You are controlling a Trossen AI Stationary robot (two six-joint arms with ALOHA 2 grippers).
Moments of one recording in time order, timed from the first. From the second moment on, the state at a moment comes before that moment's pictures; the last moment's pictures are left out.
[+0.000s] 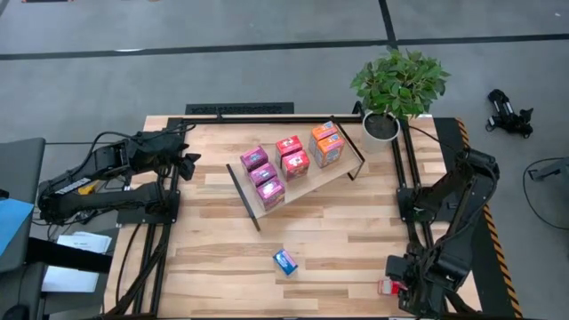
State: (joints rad) left arm 0.35 0.54 0.85 -0.93 -0.37 -0.35; right arm 1.12 1.49 1.21 -1.07 0.01 1.50
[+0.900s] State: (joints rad) left arm 0.35 0.54 0.85 -0.93 -0.37 -0.36; right arm 1.11 1.64 1.21 -1.14 -0.08 1.48
